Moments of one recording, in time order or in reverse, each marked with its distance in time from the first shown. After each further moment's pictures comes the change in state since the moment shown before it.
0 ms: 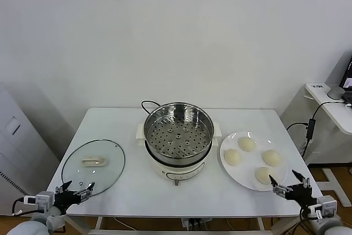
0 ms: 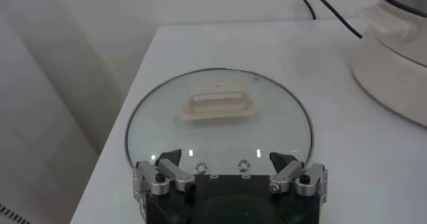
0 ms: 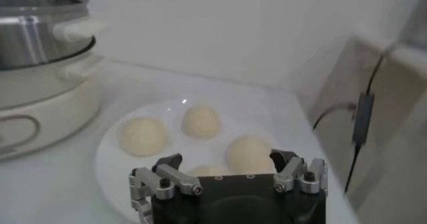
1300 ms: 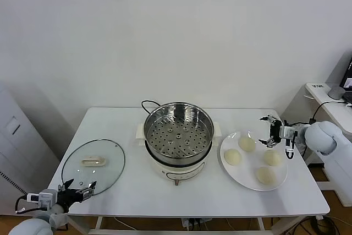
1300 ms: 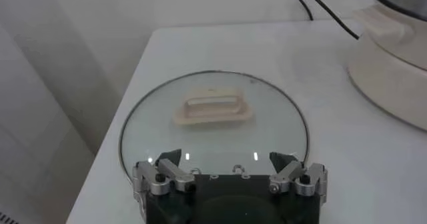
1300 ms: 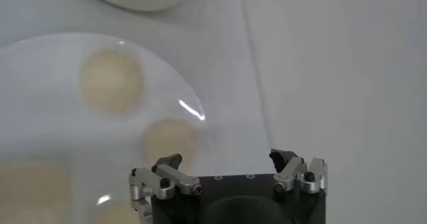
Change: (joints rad) left arm -0.026 -0.020 0.011 -0.003 0.028 0.025 0.005; right arm 1.205 -0.251 -0.960 -0.610 -0.442 0.187 -0.738
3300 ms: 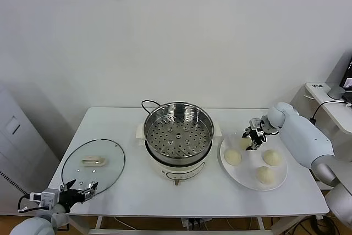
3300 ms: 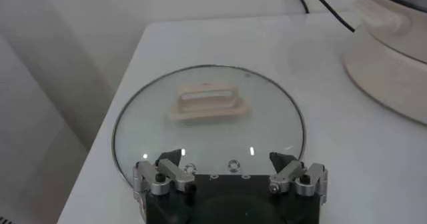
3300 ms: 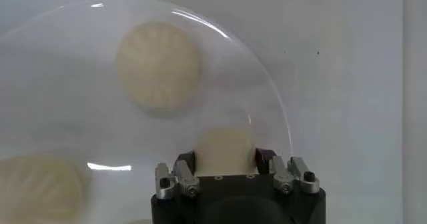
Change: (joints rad) left arm -0.012 0.009 0.021 0.006 -0.008 0.009 0.003; right arm 0.315 0.355 -0.285 -0.570 -0.148 0.161 -0.228
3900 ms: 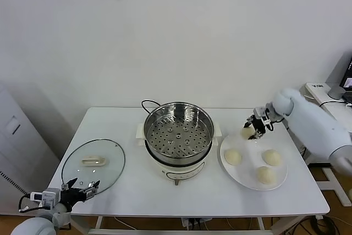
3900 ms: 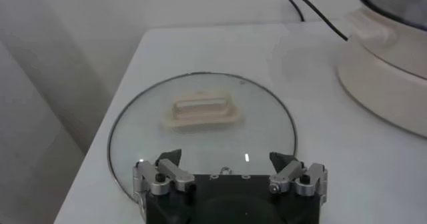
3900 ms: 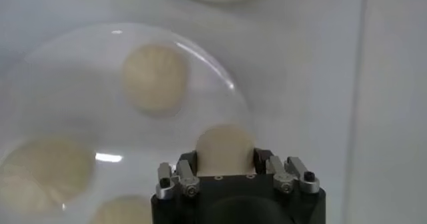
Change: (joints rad) left arm 0.004 -0.016 -0.006 -0.027 0.008 0.009 -0.005; right arm 0.268 -0.147 -0.300 0.301 0.231 -0.013 -0.046
